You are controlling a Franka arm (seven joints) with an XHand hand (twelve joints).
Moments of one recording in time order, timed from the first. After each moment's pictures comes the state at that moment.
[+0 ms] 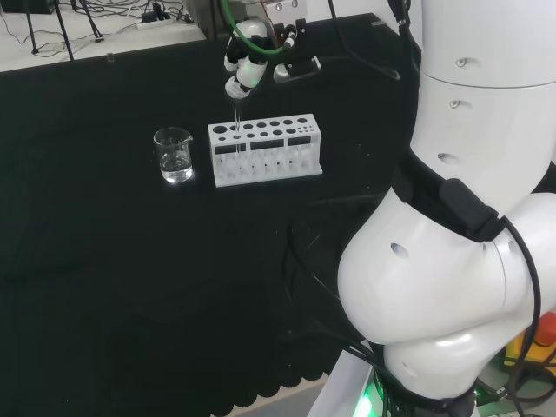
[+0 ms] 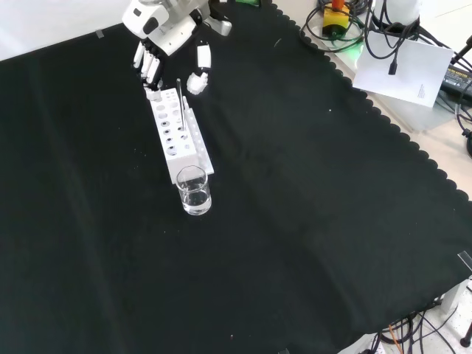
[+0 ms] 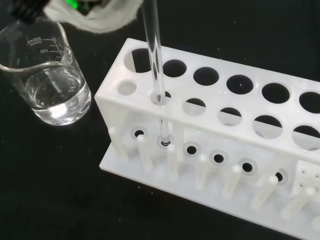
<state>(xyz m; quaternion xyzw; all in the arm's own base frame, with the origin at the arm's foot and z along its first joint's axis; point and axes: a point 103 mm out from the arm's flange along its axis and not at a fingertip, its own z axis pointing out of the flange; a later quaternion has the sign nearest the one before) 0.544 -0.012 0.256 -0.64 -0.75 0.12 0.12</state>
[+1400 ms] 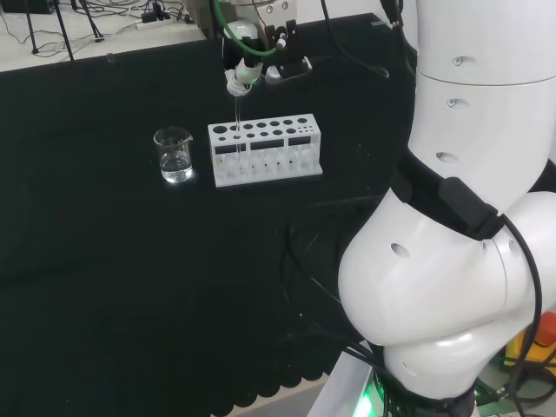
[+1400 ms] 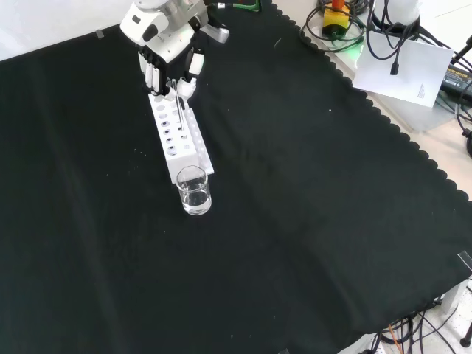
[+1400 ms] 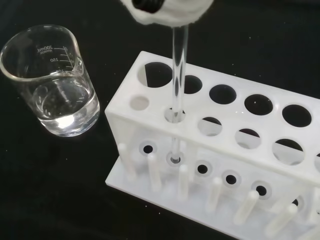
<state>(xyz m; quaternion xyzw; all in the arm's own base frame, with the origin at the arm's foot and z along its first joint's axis) 0.556 0.001 0.252 -0.62 -0.77 0.12 0.10</state>
